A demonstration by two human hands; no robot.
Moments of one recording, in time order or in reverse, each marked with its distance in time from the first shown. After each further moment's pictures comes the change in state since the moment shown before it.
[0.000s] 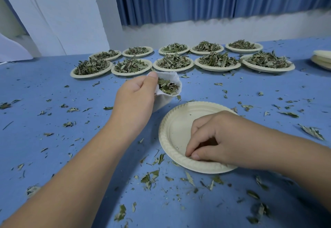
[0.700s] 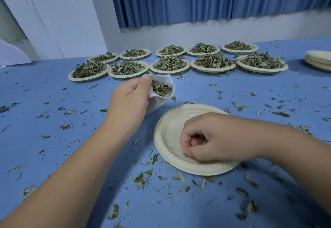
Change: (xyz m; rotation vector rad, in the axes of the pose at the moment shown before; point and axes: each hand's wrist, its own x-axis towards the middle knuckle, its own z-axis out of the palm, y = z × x) left_hand -0.001 -0.001 0.001 -0.004 0.033 -0.025; right_hand 0.003 -0.004 -0.010 -0.023 -0.130 0.074
